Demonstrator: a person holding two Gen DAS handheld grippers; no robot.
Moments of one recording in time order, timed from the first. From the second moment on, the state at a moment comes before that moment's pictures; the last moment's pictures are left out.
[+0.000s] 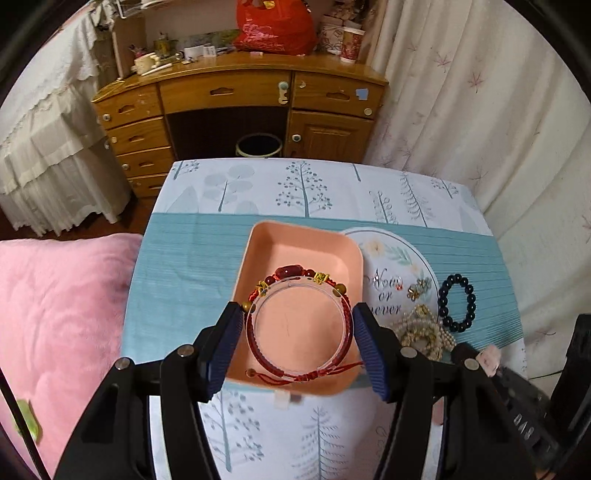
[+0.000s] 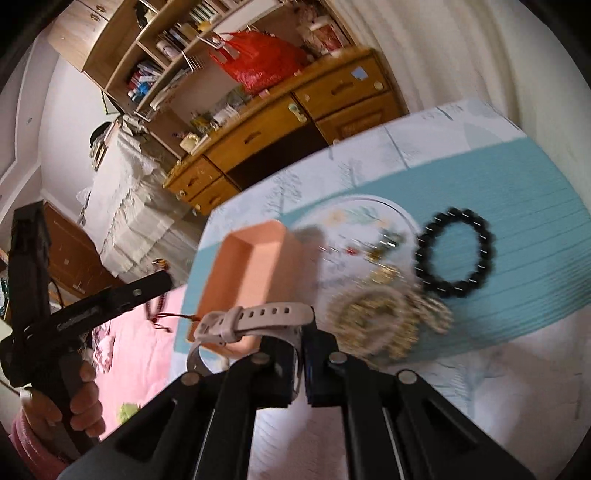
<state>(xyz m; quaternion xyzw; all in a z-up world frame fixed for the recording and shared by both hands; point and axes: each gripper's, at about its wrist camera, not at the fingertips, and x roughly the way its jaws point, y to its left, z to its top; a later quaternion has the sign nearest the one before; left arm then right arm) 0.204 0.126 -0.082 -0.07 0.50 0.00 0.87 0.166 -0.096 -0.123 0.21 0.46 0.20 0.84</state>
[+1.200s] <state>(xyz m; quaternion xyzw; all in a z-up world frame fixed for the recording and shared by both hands) 0.224 0.115 -0.096 -0.06 0.50 -0.10 0.86 0.129 -0.023 -0.143 0.04 0.50 0.11 0.86</state>
